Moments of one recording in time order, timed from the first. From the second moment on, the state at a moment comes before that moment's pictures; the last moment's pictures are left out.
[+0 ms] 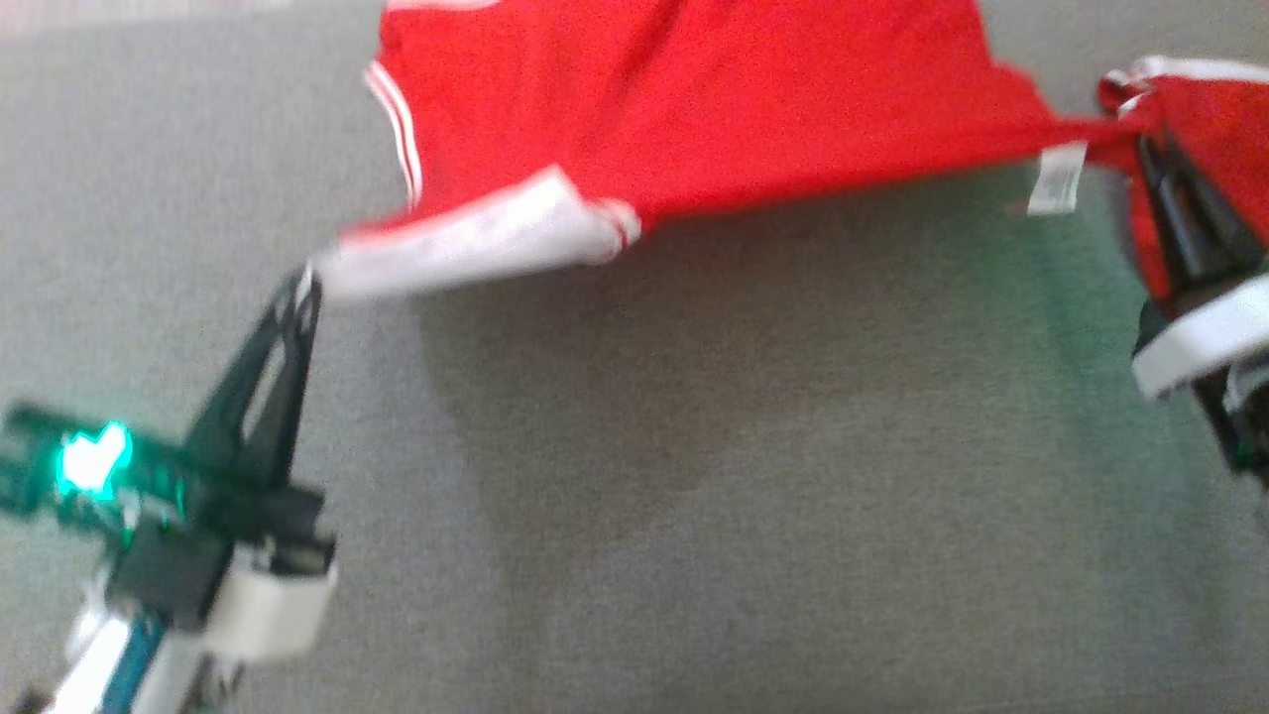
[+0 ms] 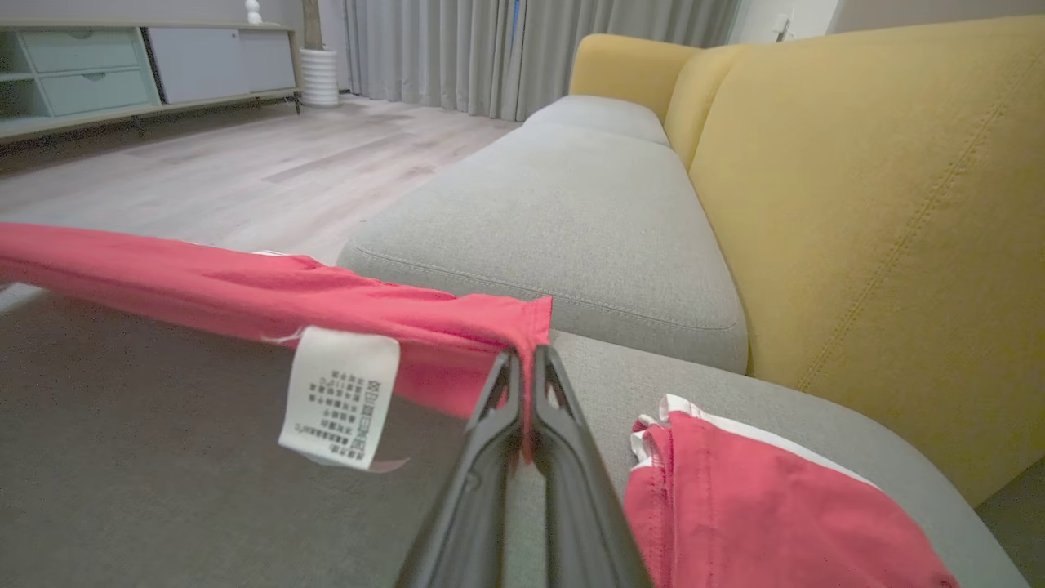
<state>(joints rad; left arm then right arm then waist) -0.19 0.56 -0.39 -0.16 -0.15 0.14 -0.26 -0.53 -0.55 0.38 0.49 0.44 0.13 -0.22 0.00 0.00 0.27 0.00</state>
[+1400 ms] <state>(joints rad) -0.50 0.42 -0.42 0.11 0.01 0.08 -0.26 -0.45 -0.41 0.17 0.38 0.31 0.13 -0.11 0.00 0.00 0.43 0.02</state>
